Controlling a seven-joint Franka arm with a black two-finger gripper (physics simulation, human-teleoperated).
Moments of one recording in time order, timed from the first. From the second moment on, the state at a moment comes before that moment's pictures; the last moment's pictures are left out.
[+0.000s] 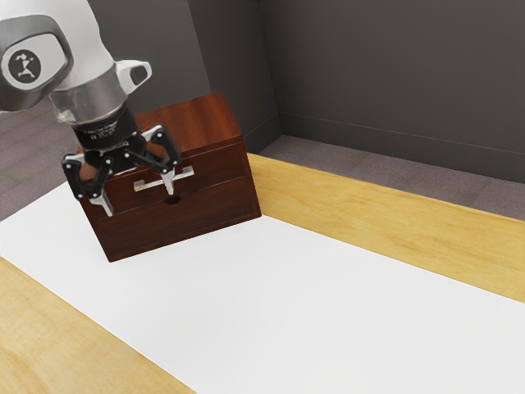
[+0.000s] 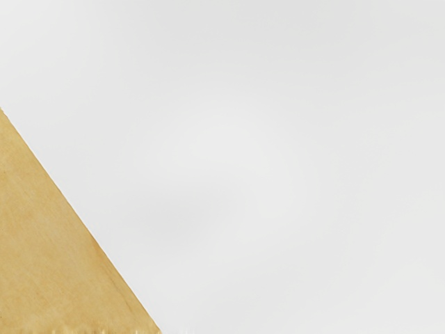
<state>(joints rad) 0.08 -0.20 0.06 -1.66 0.01 1.52 -0.83</state>
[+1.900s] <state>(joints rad) 0.64 -0.04 -0.21 -1.67 -0.09 1.74 -1.79</state>
